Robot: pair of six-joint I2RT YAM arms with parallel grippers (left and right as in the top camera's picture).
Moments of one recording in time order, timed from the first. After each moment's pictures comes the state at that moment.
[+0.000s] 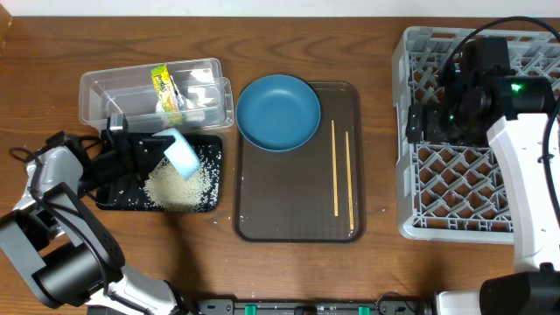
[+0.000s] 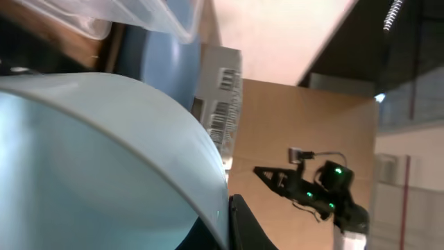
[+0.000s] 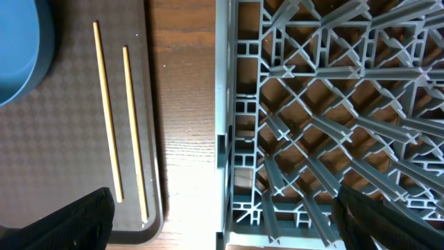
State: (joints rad) left arm 0.59 1.81 1.09 -1.07 1.42 0.11; right arm 0.03 1.58 1.56 -1.28 -0.05 0.10
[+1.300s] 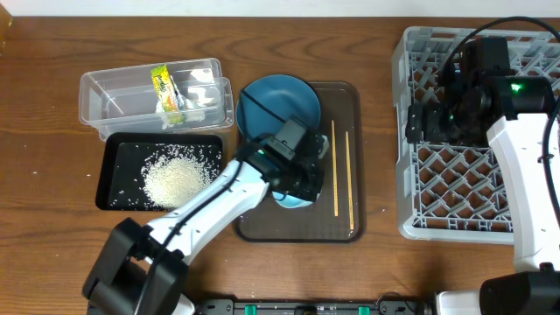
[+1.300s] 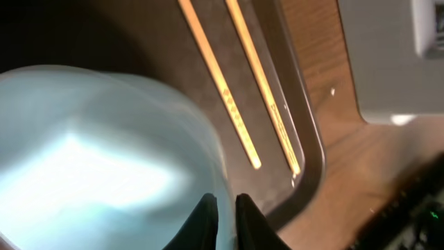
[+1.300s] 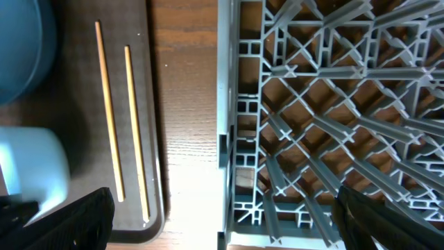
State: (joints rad) left arm -0.68 1.65 1.09 -0.60 0.32 -0.36; right arm 0.03 1.58 1.56 -1.28 -0.06 0.10
